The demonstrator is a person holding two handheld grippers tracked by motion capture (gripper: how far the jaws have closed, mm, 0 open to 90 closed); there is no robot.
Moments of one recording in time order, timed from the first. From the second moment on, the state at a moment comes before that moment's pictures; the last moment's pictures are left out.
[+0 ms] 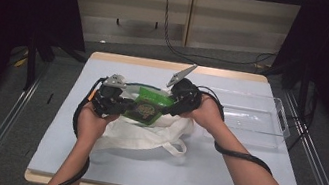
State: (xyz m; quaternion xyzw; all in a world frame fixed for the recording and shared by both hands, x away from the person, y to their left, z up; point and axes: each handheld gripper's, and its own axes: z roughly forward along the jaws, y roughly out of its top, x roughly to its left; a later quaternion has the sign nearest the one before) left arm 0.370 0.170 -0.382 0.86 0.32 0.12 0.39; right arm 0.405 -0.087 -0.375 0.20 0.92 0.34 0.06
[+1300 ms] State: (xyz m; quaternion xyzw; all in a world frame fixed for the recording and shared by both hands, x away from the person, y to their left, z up) left arm 0.361 0.175 -0.387 0.85 0.34 0.13 0.37; right arm 0.404 -0.101 -0.373 0.20 0.92 0.33 0.06
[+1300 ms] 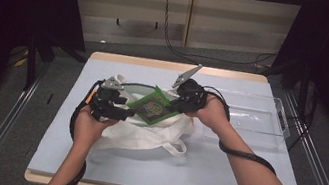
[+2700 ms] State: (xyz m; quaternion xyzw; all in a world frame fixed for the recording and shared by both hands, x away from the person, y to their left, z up) left arm 0.361 0.180 -0.411 0.84 0.39 0.10 0.35; right arm 0.397 -0.112 -0.329 0.18 0.93 0.30 0.07
